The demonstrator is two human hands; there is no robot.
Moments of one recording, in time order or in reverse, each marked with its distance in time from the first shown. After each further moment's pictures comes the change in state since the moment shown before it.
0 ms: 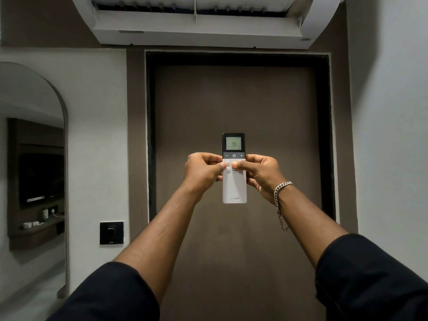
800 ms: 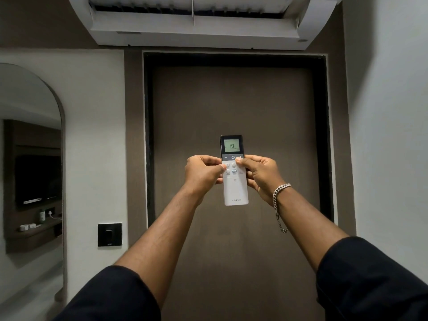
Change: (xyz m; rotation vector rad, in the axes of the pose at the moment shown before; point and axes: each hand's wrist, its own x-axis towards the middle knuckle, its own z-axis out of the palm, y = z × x) left_hand 0.000 -0.004 0.005 -0.050 0.013 -0.028; right_hand -0.001 0.000 0.000 0.000 0.049 -0.002
